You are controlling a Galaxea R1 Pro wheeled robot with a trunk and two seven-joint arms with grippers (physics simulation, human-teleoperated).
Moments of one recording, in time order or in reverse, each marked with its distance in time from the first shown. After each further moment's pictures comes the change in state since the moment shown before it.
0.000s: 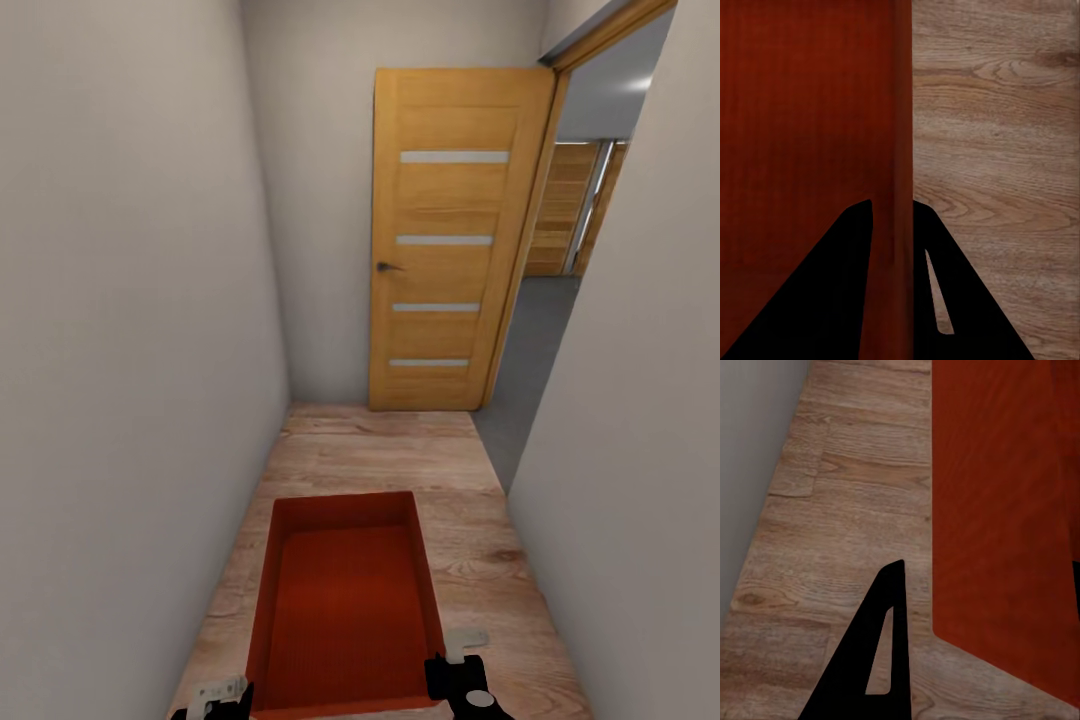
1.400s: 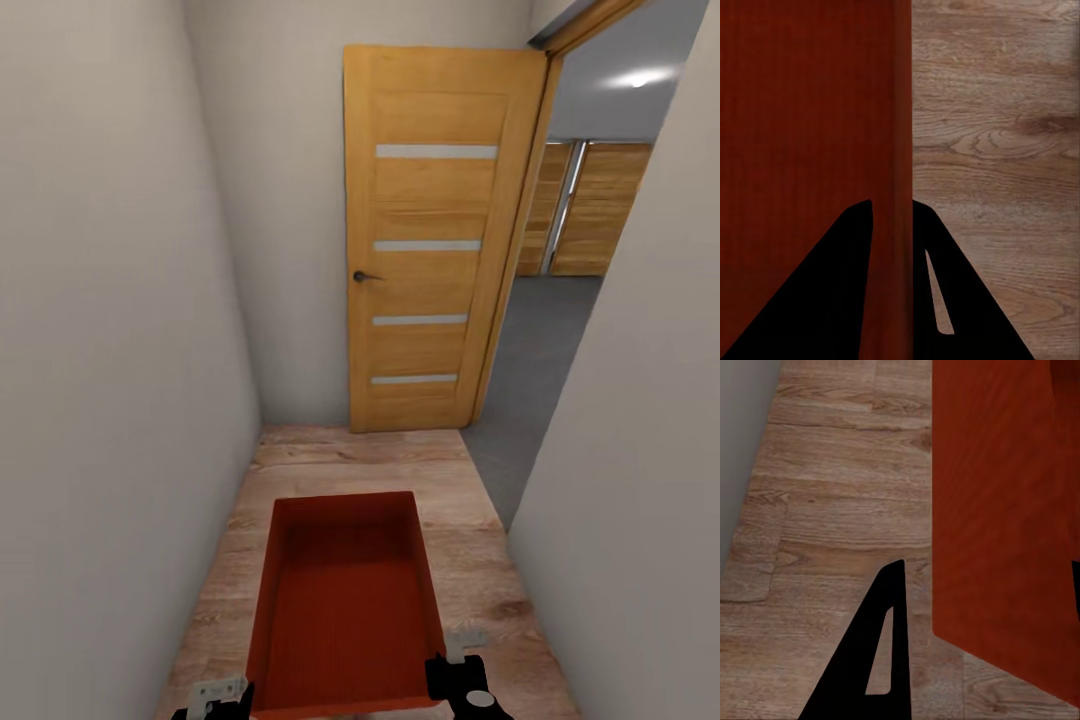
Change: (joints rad) left arm 0.000 0.000 0.000 0.000 0.000 -0.001 0.000; right arm 0.000 0.000 -0.008 0.000 0.006 0.000 0.001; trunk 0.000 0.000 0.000
